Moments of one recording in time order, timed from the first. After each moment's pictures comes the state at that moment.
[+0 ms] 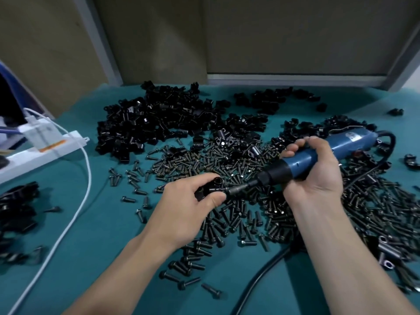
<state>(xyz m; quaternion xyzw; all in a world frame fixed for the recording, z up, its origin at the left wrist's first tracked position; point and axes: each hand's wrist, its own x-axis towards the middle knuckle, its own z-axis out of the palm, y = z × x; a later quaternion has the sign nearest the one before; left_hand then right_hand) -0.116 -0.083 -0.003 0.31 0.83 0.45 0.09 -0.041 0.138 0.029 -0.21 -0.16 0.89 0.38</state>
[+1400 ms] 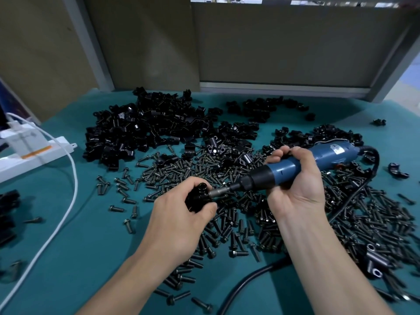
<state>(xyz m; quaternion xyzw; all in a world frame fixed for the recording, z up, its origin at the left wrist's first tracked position) -0.096 -0.076 0.007 0.27 0.84 0.47 0.08 -0.042 0.123 0.034 -0.17 -0.12 0.91 0.37</state>
